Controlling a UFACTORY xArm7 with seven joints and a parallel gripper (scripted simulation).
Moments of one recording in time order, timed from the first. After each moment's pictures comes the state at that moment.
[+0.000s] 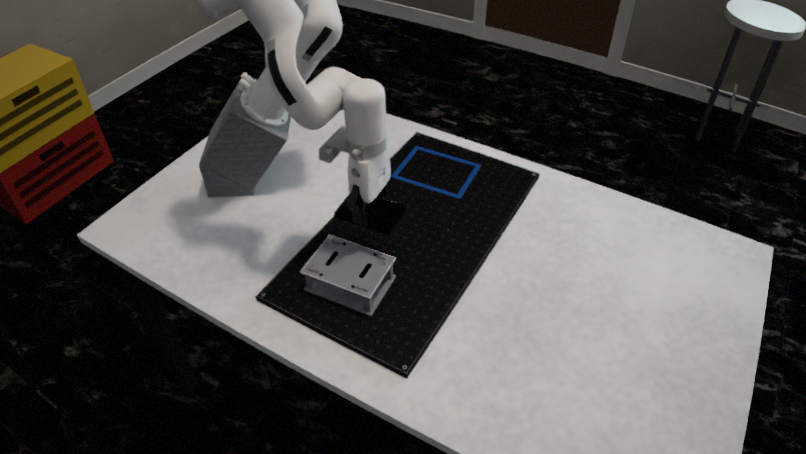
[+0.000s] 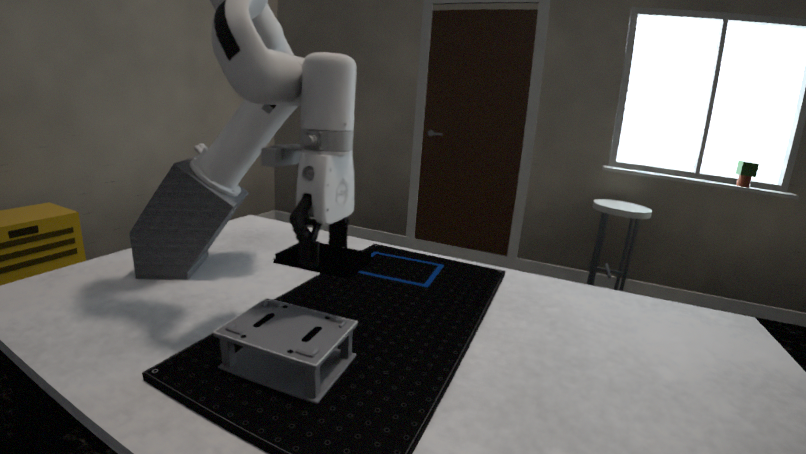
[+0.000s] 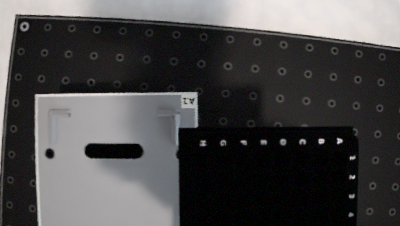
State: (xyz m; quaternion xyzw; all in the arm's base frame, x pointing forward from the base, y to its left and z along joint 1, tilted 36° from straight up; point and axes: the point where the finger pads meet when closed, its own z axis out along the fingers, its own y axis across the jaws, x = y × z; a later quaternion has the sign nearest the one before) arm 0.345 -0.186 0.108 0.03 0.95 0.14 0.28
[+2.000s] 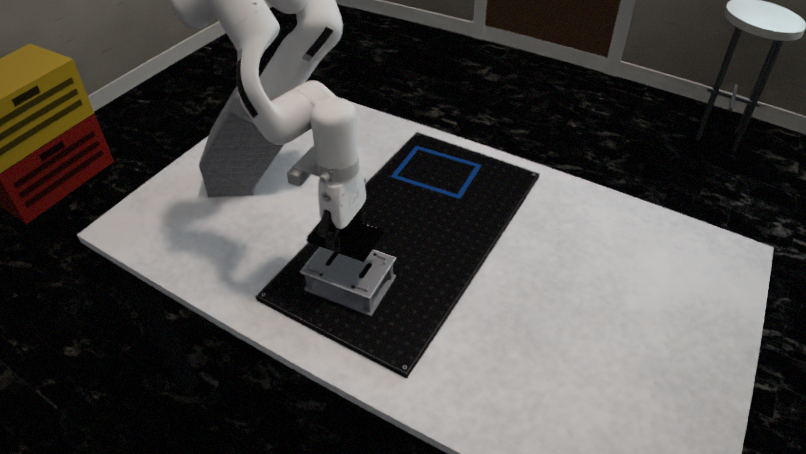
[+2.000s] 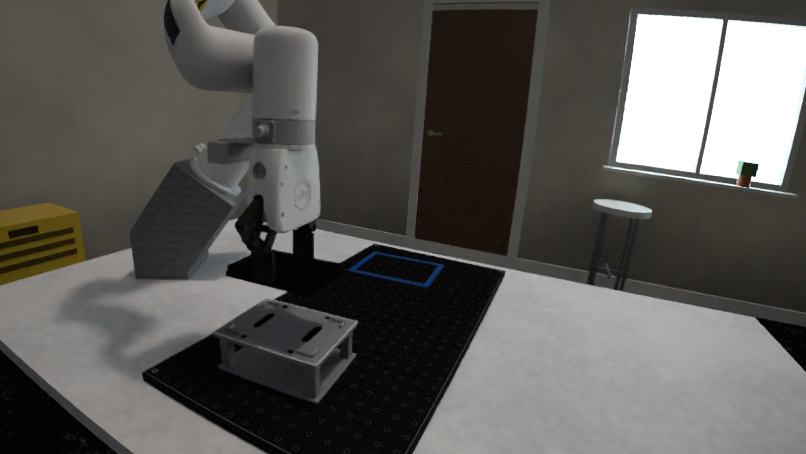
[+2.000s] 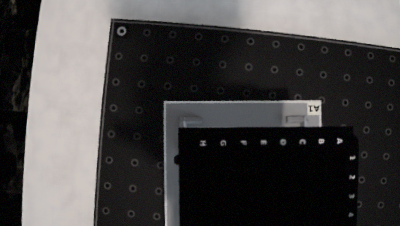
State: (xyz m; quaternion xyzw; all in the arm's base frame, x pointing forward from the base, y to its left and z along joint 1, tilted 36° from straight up) arm 0.336 -0.279 0.089 0.03 0.95 0.14 0.28
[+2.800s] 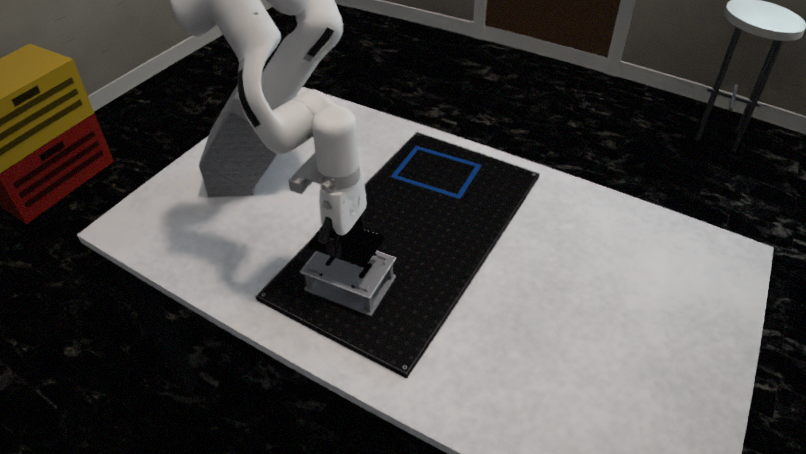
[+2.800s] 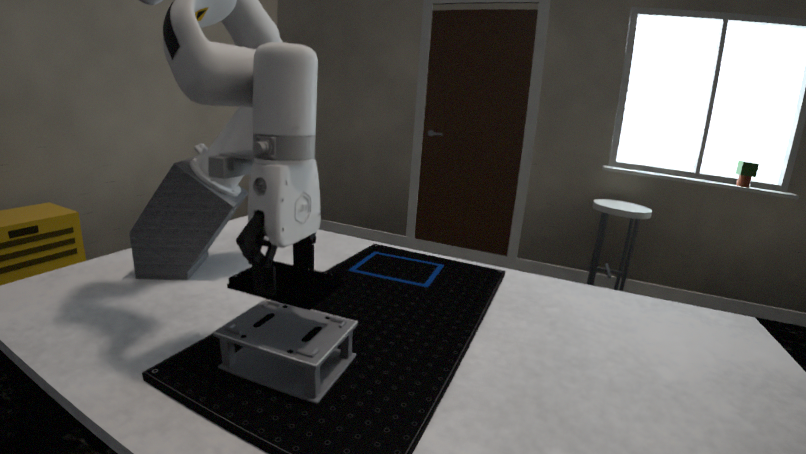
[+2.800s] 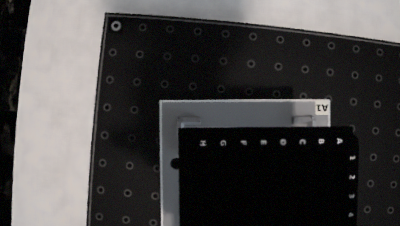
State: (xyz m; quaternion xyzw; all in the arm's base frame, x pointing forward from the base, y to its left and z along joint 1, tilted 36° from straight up) arm 0.346 -0.274 0.075 0.03 0.95 0.14 0.28
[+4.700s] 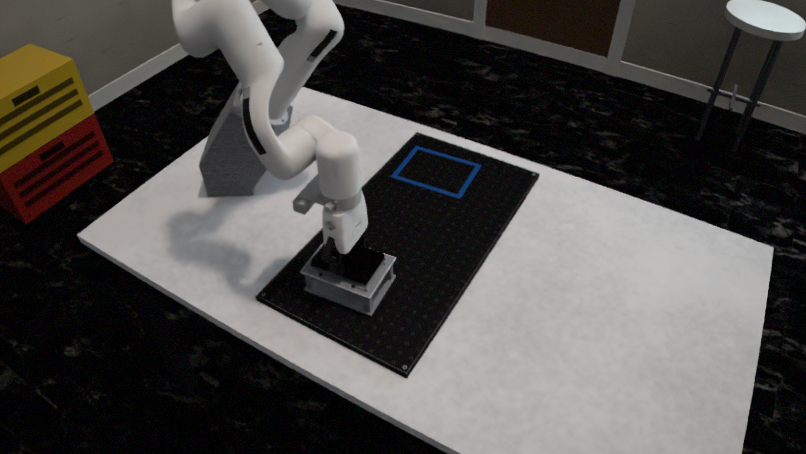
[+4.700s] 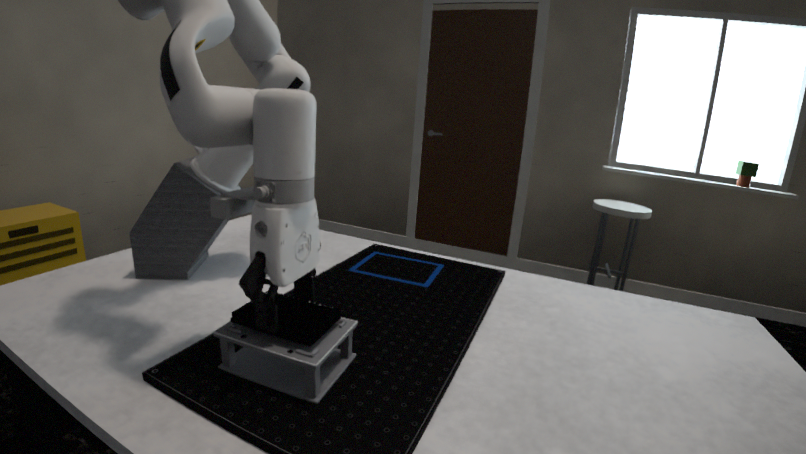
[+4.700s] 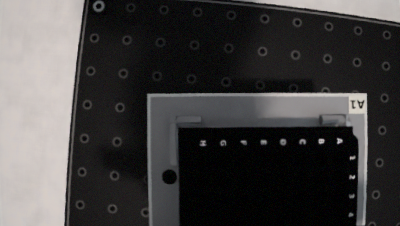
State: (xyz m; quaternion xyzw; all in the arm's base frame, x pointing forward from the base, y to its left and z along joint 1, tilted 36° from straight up) arm 0.373 -0.262 0.034 0.03 0.95 0.14 0.28
